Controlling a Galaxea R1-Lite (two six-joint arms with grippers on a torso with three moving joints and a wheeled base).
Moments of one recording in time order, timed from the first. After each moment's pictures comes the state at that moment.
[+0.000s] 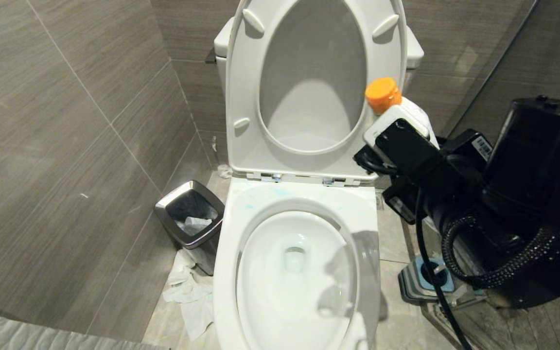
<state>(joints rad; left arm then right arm) 0.00 0.00 0.00 -0.01 0.01 -0.01 0.90 1.59 -0.95 -0.65 -0.98 -0.84</state>
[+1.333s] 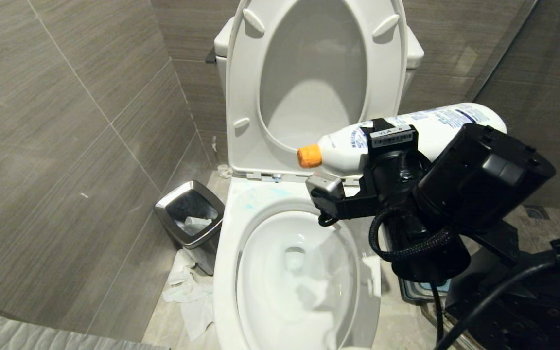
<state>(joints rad) 0.00 0.00 0.00 -0.01 0.01 -0.01 0.87 1.82 -0.97 -1.20 -0.97 -2.12</state>
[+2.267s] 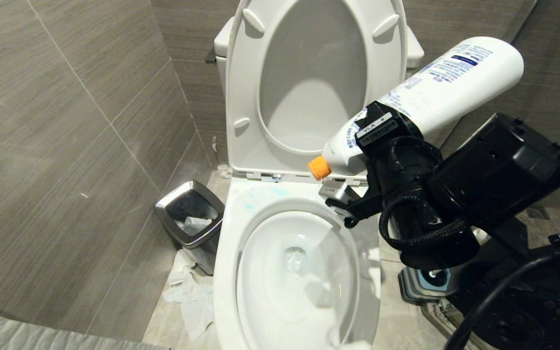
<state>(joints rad) 0.00 0.00 0.00 -0.01 0.01 -0.01 0.86 1.83 -0.97 -1.32 -0.88 -2.63</state>
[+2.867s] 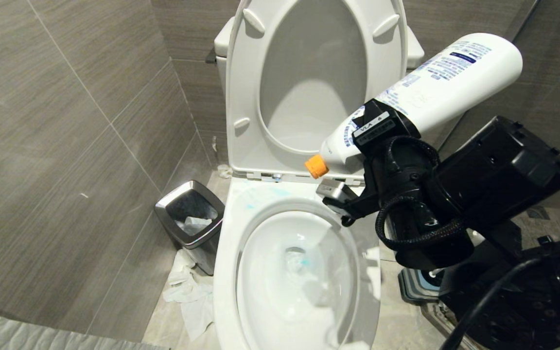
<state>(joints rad) 0.00 0.00 0.00 -0.01 0.01 -0.01 0.86 1.85 -0.98 -1.39 -0.88 -2.65</state>
